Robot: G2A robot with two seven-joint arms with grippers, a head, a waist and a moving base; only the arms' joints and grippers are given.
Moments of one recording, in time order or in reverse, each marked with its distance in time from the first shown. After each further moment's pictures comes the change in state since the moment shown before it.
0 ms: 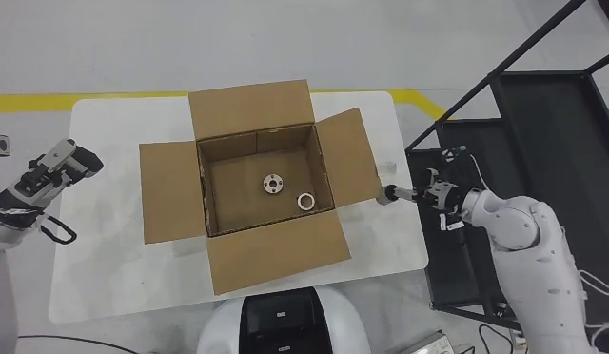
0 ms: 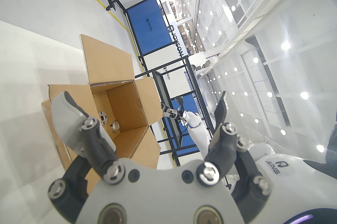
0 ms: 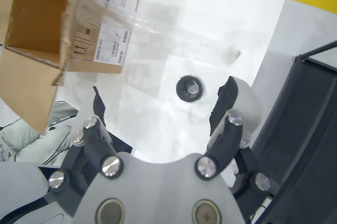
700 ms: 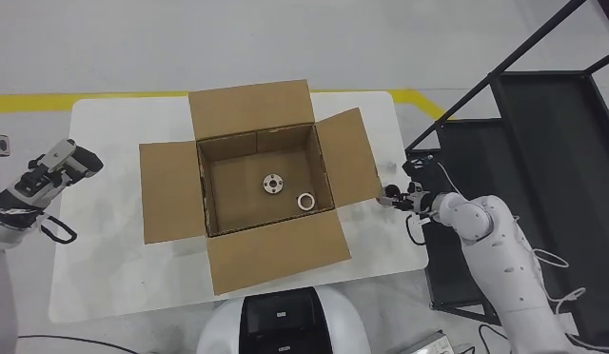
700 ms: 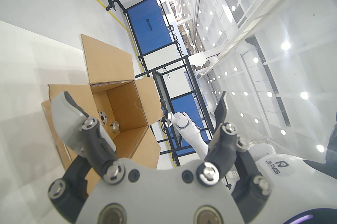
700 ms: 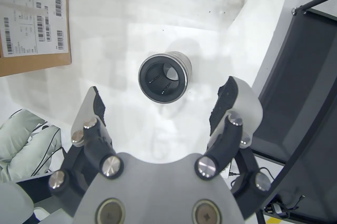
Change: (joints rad) left arm 0.000 0.000 0.000 0.000 0.000 0.000 0.000; right arm 0.152 -0.010 -0.228 0.242 -0.154 0.140 -0.073
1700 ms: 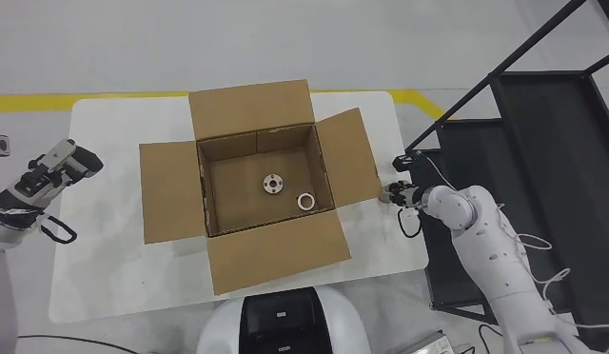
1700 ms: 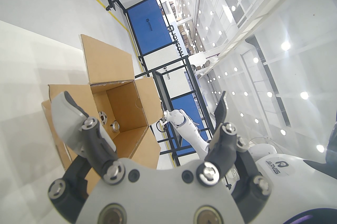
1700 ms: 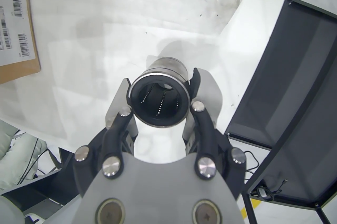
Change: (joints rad) left arm 0.000 0.000 0.000 0.000 0.000 0.000 0.000; right arm 0.085 0.002 -0.092 0.051 -0.076 0.079 0.007
